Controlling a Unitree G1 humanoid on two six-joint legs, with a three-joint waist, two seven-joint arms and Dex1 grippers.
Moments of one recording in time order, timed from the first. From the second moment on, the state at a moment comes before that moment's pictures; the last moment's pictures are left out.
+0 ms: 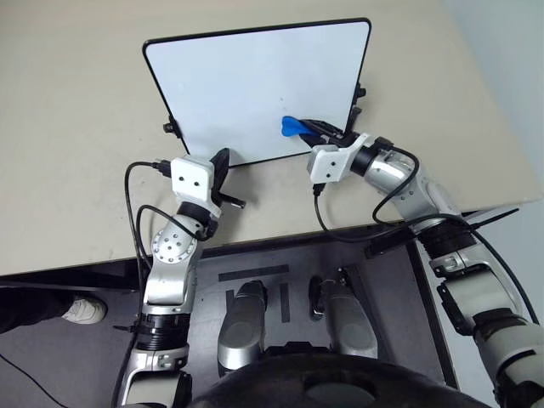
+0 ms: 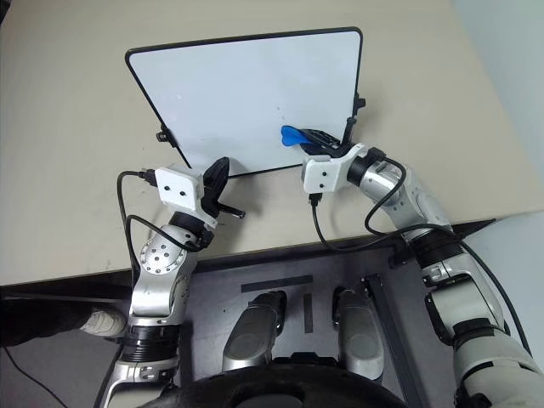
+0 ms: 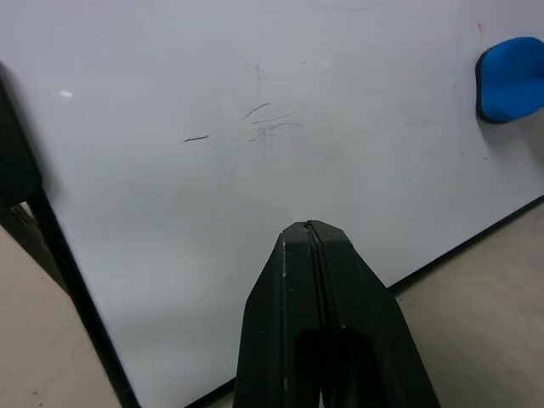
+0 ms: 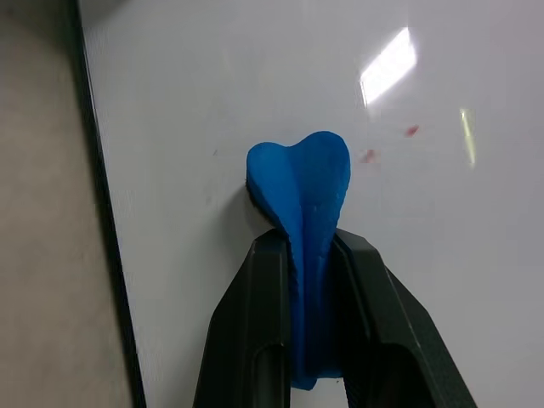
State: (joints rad) left arm -0.04 0.22 0.03 -0.17 -0.08 0.05 -0.26; right arm -0.63 -0.44 0.37 0.34 -0.54 -0.47 0.34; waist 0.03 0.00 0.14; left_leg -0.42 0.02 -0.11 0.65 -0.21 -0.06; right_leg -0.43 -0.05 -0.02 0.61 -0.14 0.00
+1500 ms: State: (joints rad) left arm -0.06 0.22 0.02 -0.16 -0.08 0.05 -0.28; right arm -0.70 -0.40 0.36 0.27 -0.52 -0.34 0.40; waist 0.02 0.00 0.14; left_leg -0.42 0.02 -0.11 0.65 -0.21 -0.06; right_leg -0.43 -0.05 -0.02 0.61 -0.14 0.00
